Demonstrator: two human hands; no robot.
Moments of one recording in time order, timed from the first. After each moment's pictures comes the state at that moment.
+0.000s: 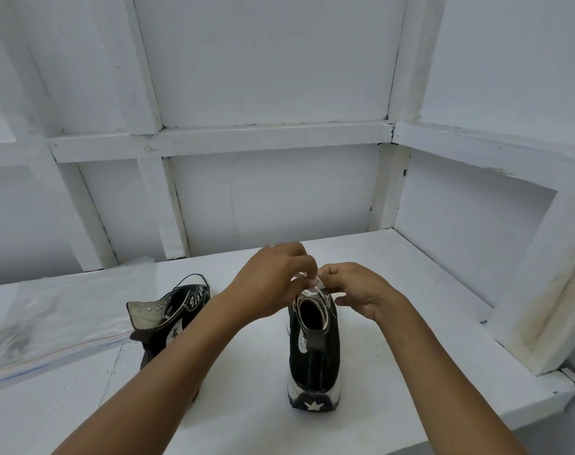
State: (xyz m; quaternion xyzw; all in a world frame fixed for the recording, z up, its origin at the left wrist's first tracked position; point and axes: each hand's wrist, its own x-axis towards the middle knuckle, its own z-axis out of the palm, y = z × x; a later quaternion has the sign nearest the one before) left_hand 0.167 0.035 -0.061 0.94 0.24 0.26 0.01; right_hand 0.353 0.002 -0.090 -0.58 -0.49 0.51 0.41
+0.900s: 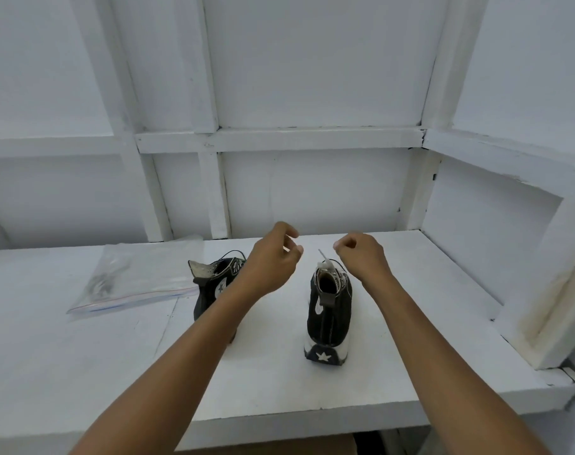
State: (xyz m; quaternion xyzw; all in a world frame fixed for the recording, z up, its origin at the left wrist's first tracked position) left_hand 0.135 -0.027 -0.044 0.75 0.47 0.37 0.26; right_hand 0.317 -0.028 -0.057 -0.70 -0.53 0.21 0.44
